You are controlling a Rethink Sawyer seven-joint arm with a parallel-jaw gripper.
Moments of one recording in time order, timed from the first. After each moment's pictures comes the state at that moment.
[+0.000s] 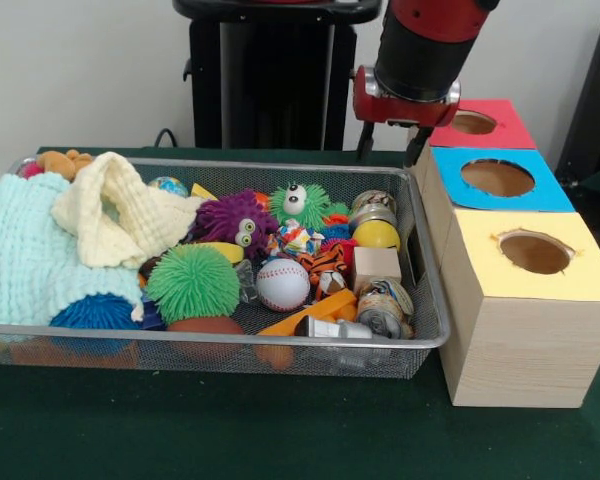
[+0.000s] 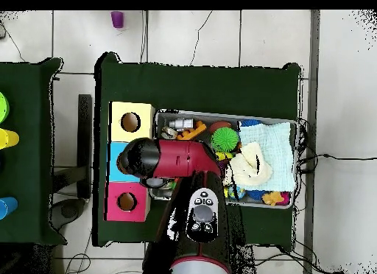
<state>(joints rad) 0.01 -0.59 -0.12 1.58 -0.03 0.86 1.65</state>
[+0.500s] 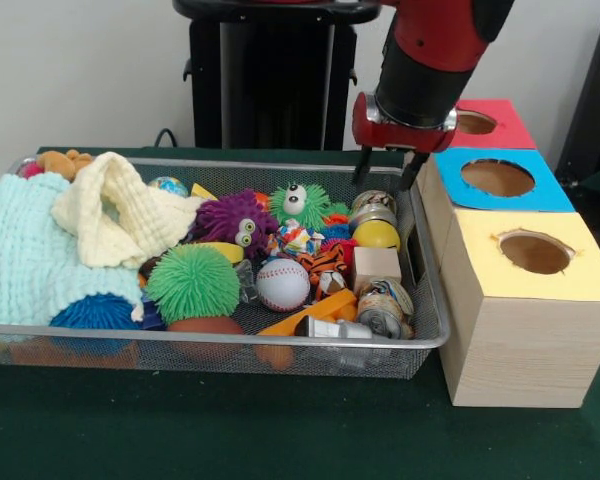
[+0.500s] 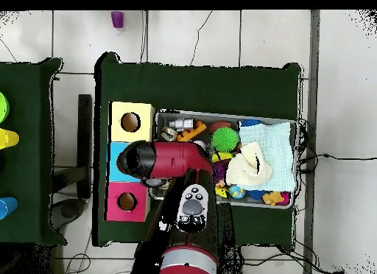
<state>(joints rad) 0.05 -0.52 -0.16 1.56 -0.03 0.76 1.65</state>
